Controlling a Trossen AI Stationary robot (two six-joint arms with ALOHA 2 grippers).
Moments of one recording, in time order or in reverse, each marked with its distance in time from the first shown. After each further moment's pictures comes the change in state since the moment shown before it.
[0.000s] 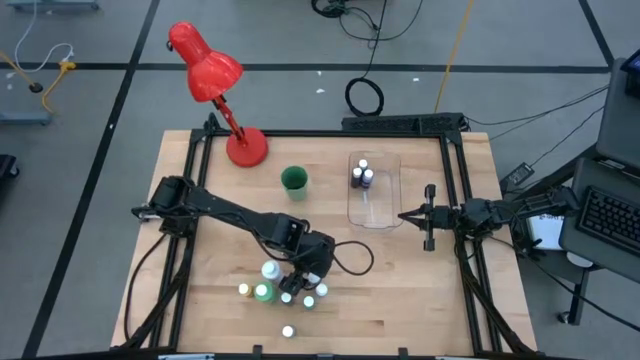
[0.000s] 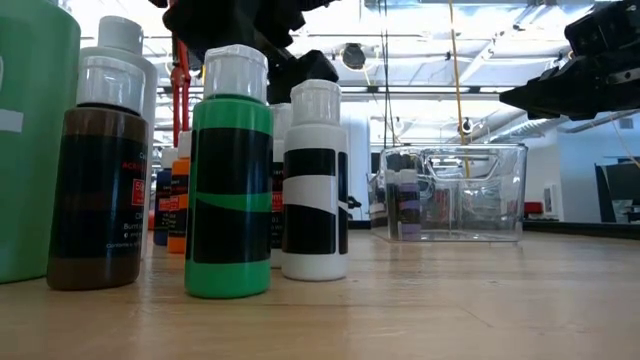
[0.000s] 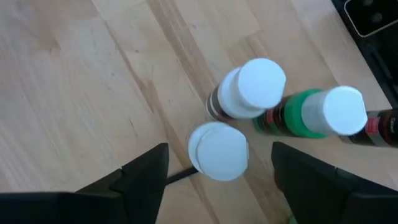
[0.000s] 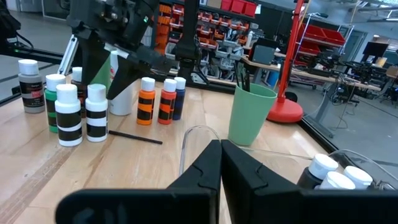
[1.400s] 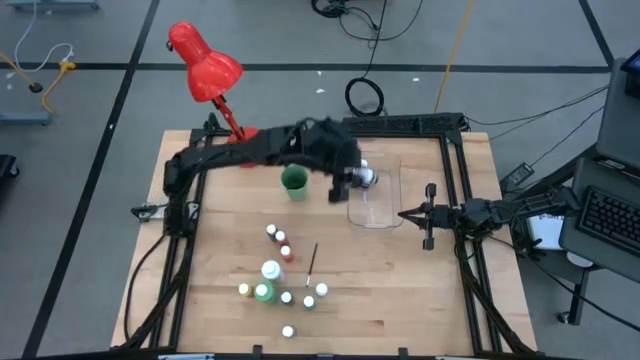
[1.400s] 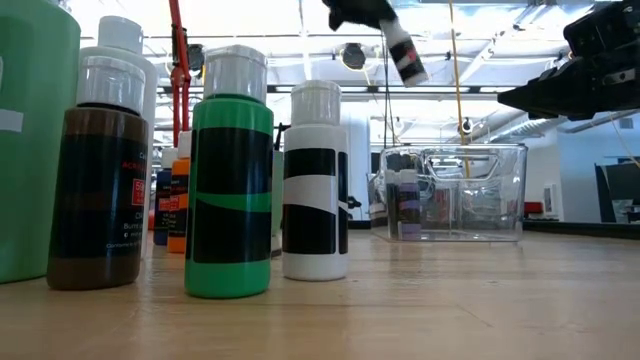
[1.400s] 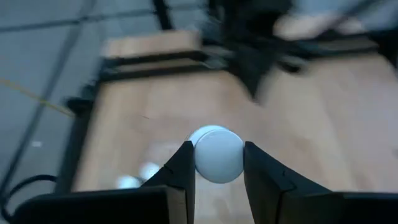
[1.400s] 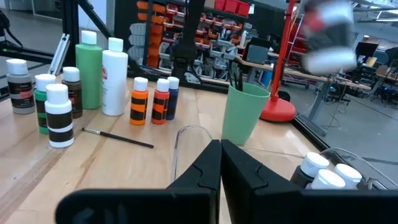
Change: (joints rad) left arm 0.400 0.028 0.566 -0.019 -0.156 0.000; right arm 0.000 0.000 0.000 0.002 0.029 -0.002
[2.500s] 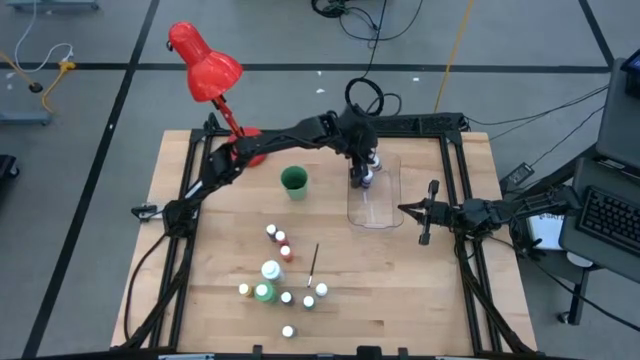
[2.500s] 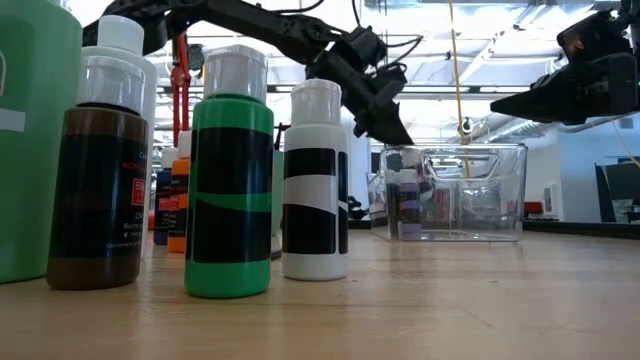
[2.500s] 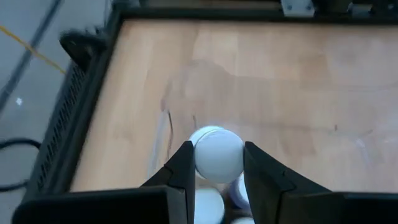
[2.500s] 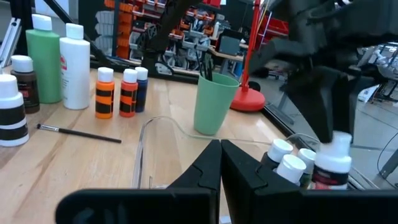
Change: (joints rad) left arm 0.224 0.418 0.169 0.110 0.160 0.049; right arm 0.000 0.028 0.000 0.005 0.130 -0.014
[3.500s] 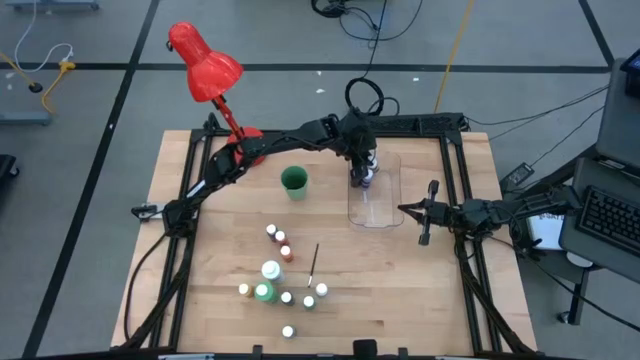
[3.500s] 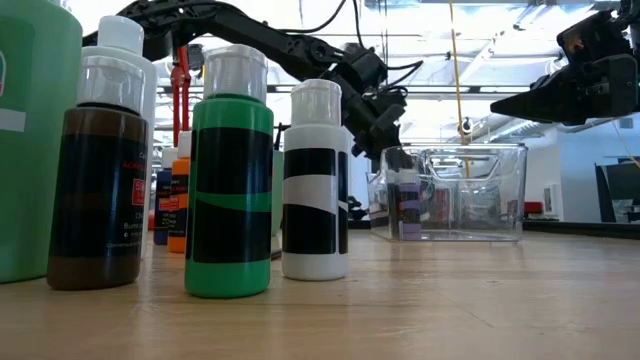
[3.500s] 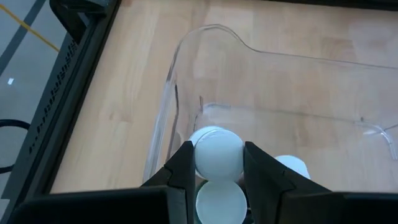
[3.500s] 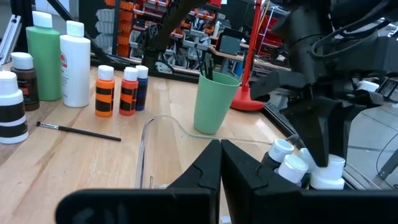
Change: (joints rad) left arm 0.020 0.047 -0.037 0.053 0.001 -0.031; right arm 0.000 0.003 0.000 -0.005 -0.001 -0.008
